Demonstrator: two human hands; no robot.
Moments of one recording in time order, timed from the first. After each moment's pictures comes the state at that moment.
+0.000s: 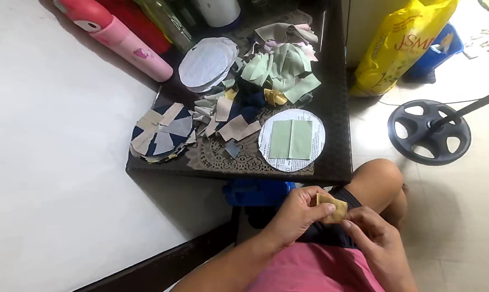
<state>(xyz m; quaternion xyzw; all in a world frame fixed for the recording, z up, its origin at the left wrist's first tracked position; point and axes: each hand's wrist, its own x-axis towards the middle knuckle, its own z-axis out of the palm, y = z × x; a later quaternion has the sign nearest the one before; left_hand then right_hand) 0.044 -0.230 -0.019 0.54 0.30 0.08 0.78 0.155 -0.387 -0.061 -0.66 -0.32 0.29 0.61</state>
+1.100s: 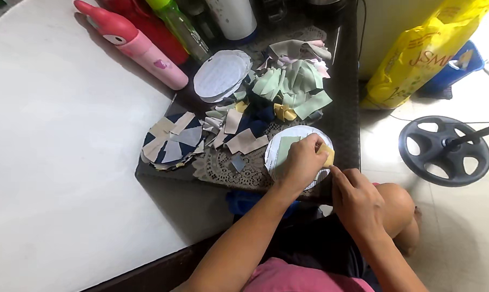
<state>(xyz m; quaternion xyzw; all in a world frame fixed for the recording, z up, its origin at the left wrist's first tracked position) 0.133 -0.133 -0.012 0.80 0.43 0.12 0.40 0.201 -0.270 -0.074 -0.77 -0.53 -0.13 0.33</state>
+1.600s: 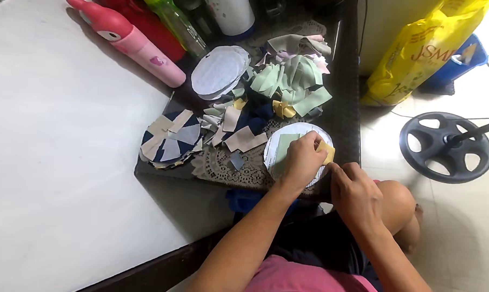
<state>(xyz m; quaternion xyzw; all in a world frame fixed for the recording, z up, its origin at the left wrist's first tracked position) 0.136 -0.134 -0.016 0.80 0.44 0.12 0.38 0.203 -0.264 -0.076 -0.78 -0.53 -0.12 0.31</state>
